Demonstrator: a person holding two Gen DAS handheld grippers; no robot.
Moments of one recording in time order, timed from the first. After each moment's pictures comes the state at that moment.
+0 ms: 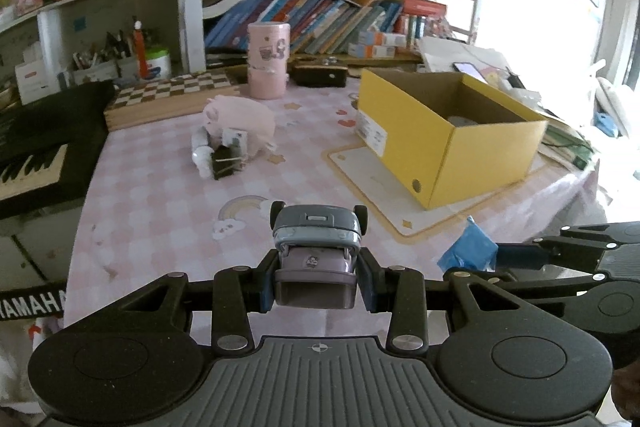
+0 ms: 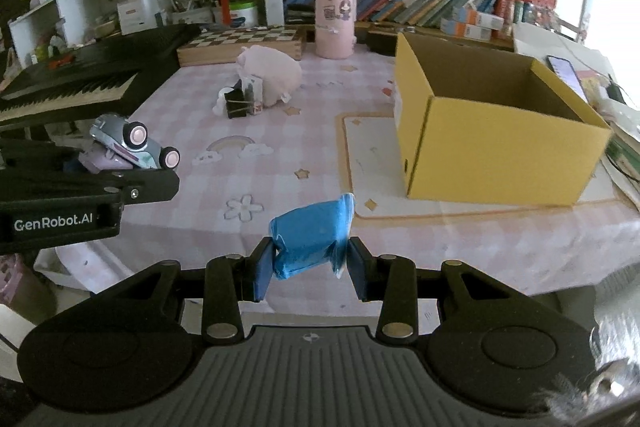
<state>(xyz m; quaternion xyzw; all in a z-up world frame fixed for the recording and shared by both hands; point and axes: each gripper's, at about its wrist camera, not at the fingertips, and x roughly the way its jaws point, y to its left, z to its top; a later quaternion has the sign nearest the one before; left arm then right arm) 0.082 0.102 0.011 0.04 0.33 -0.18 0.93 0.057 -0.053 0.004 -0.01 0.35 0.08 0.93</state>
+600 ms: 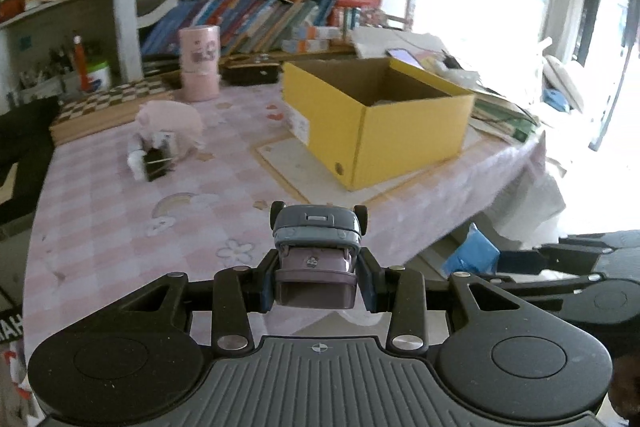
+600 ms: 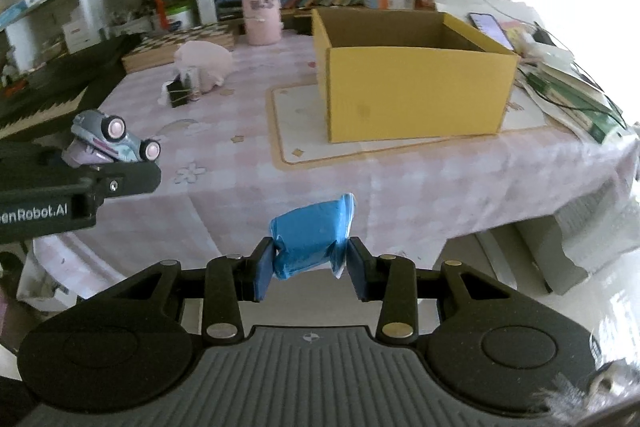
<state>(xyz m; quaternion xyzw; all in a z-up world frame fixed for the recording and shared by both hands) 0.050 0.070 0.008 0.06 0.32 -0.26 0.91 -0.003 -0.092 -0.002 0.04 0.36 0.00 0.93</state>
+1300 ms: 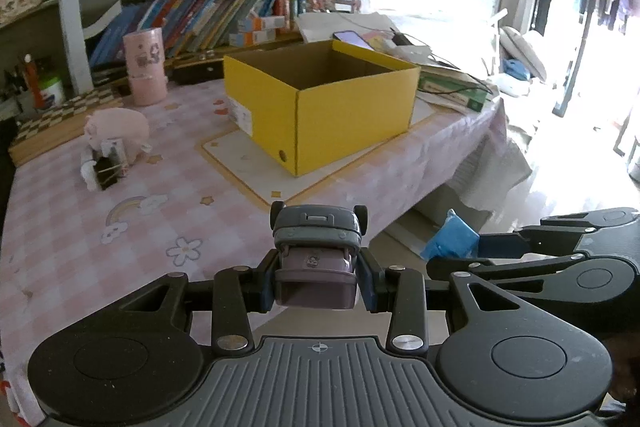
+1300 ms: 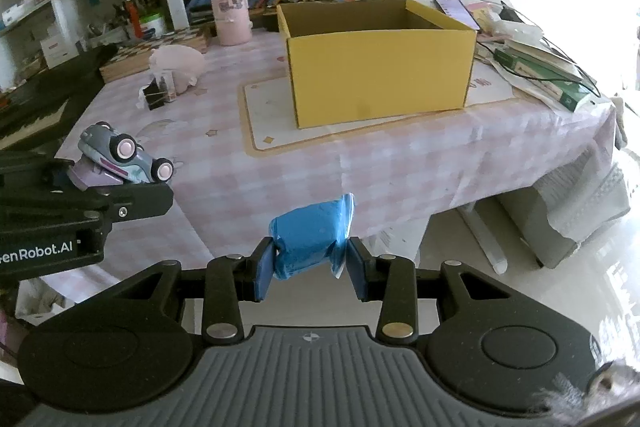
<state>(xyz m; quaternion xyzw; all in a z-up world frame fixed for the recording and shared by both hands) 0.034 0.045 0.005 0.10 0.33 -0.32 0.88 -0.025 -0.104 -0.005 0.06 0.37 -0.04 0.93</state>
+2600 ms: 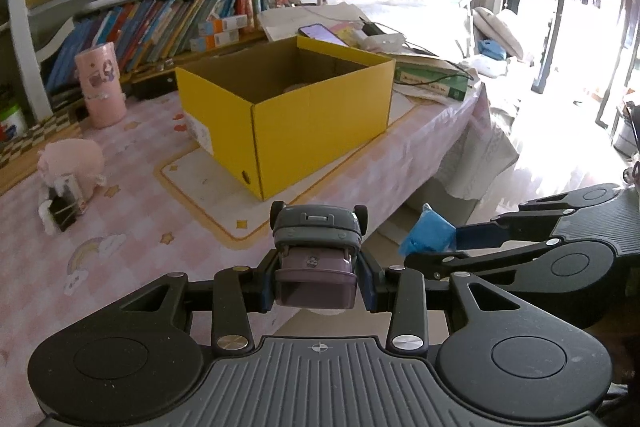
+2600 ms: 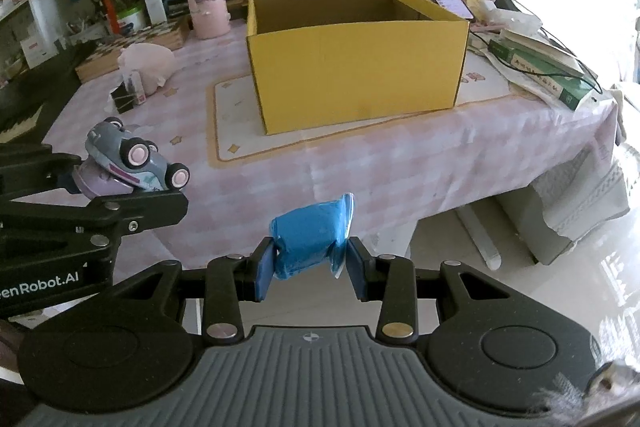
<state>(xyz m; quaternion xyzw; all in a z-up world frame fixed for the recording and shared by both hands) 0.066 -0.003 0.000 0.13 0.32 -0.36 0.87 0.015 -0.137 -0.011 0.07 0.39 -0.05 0.92</state>
